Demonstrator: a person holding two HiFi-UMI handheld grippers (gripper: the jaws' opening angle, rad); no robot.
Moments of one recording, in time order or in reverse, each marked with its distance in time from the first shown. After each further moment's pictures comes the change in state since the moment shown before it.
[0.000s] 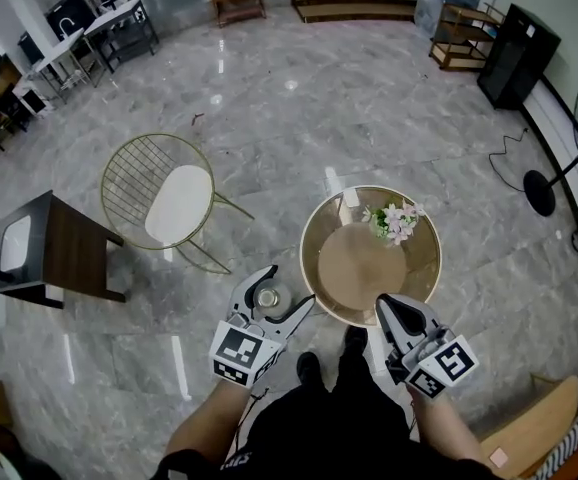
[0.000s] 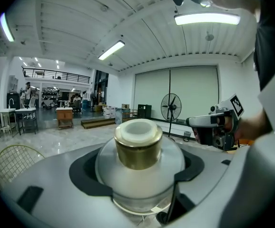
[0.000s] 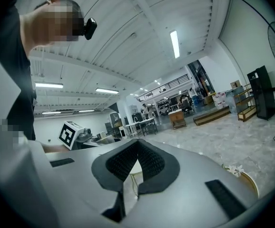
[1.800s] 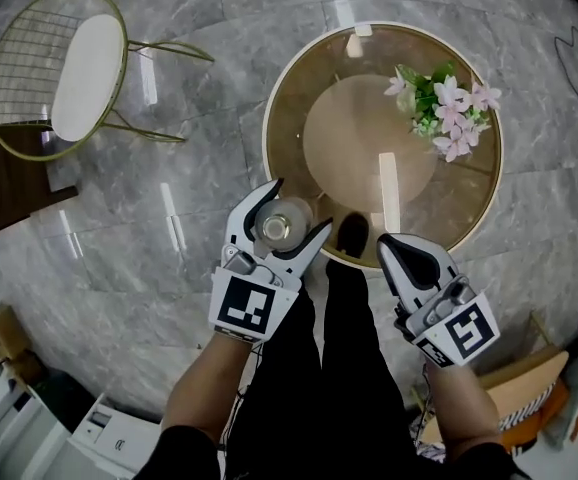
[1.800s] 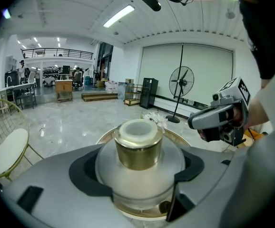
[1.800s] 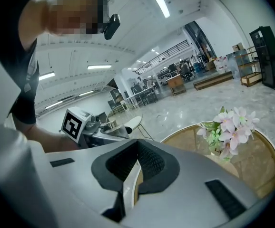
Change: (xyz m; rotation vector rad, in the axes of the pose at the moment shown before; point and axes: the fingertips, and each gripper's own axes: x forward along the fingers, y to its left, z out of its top) left arm 0.299 0.034 -0.313 -0.084 0.234 0.010; right arm 0.096 -0.264 -0.311 0.110 0.349 0.074
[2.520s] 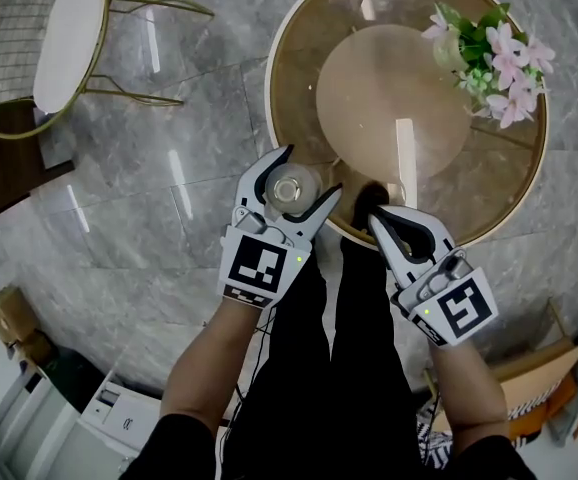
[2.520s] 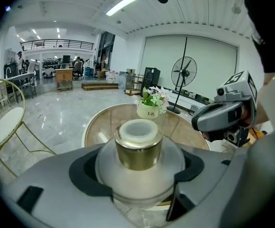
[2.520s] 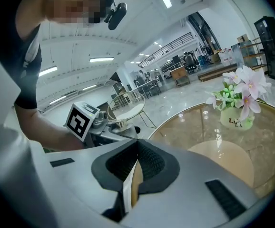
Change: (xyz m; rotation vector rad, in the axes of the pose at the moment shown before) left arm 0.051 0.004 -0.129 -0.034 0.099 -0.014; right arm 0.059 -0.013 -0.115 -0.012 0.080 0.044
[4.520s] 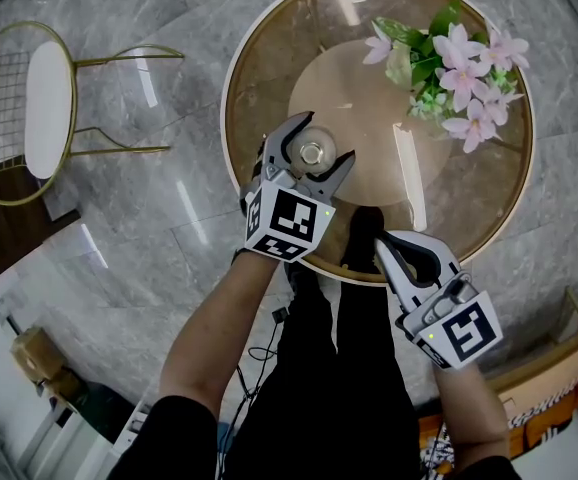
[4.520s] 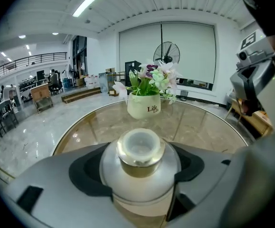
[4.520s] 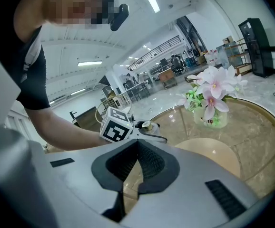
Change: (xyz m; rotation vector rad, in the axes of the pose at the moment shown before) left arm 0.168 0.002 0.029 0.275 0.026 -0.074; right arm -0.036 -0.076 -0.003 0.084 -0.036 -0.107
